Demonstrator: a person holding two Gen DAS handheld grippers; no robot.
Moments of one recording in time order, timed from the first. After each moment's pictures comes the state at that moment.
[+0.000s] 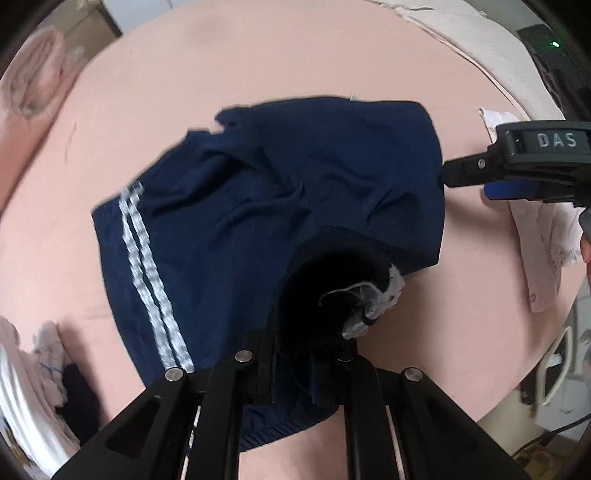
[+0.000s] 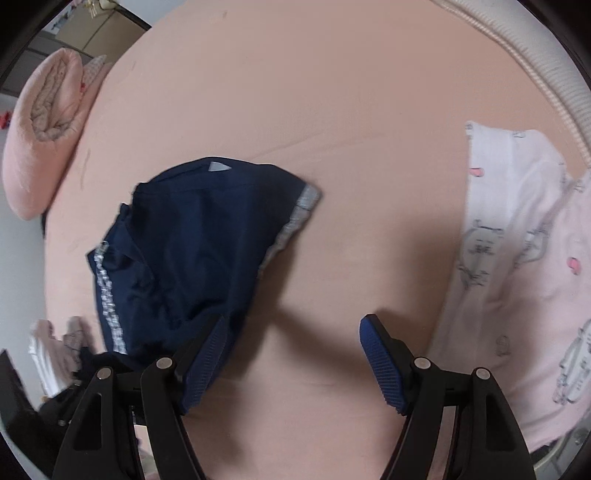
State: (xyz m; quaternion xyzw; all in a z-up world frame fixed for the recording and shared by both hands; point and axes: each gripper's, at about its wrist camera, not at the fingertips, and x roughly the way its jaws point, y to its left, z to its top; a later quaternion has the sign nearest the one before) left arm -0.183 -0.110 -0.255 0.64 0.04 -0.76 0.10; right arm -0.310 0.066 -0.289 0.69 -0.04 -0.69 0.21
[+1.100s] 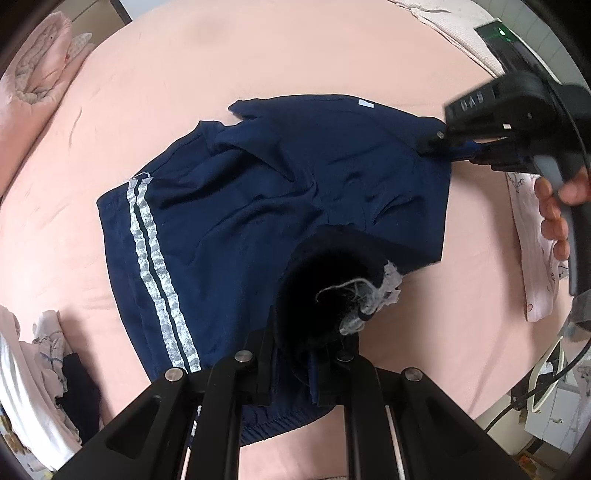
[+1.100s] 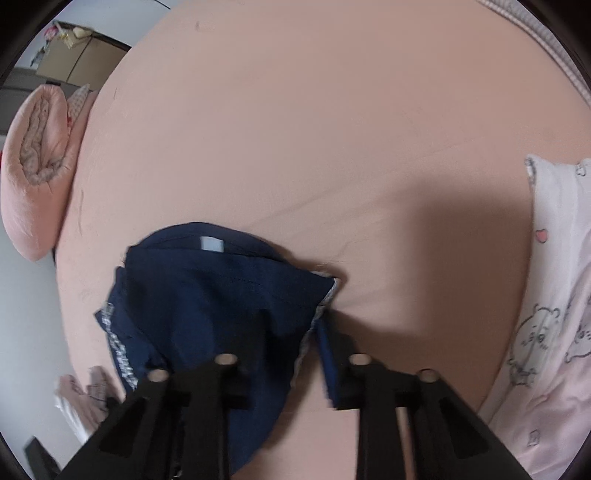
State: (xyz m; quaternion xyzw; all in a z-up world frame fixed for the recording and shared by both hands) left arm -0.167 -0.115 -0.250 0.65 0.05 -0.75 0.11; right arm -0.361 0.046 -0.324 0.69 -0.10 -0.69 0.19
